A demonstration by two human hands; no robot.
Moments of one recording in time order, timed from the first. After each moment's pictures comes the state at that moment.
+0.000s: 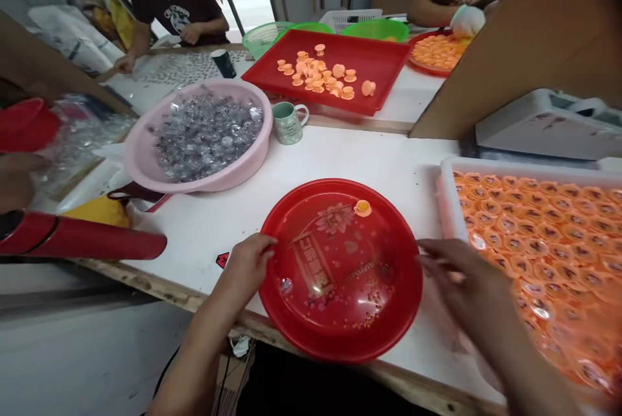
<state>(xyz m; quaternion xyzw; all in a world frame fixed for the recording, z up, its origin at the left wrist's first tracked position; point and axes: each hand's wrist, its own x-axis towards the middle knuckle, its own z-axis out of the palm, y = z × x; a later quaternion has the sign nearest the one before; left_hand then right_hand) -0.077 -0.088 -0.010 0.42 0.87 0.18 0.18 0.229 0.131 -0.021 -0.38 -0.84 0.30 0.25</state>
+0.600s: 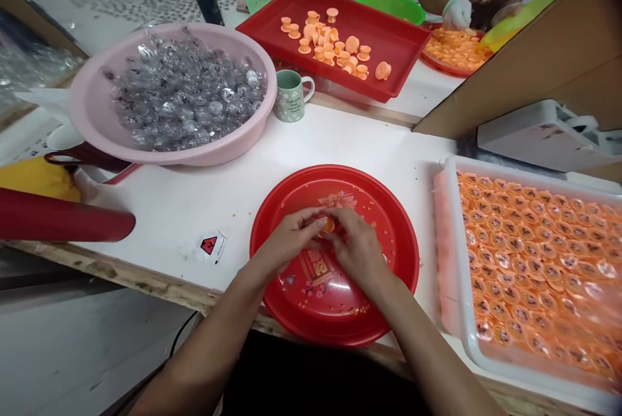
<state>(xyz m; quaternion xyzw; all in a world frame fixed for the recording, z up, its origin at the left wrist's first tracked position) -0.051 -0.029 -0.011 0.30 0.68 0.47 0.48 0.076 0.068 -0.034 -0.22 -0.87 0.38 0.22</state>
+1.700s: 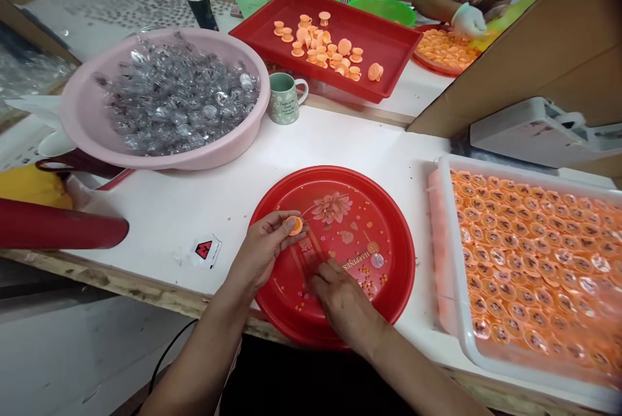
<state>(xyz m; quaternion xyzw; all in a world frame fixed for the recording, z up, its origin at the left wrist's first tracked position) -0.053 -0.048 -0.007 0.07 0.67 0.59 0.44 0.117 0.009 -0.057 -0.12 -0.92 0.36 0.09</state>
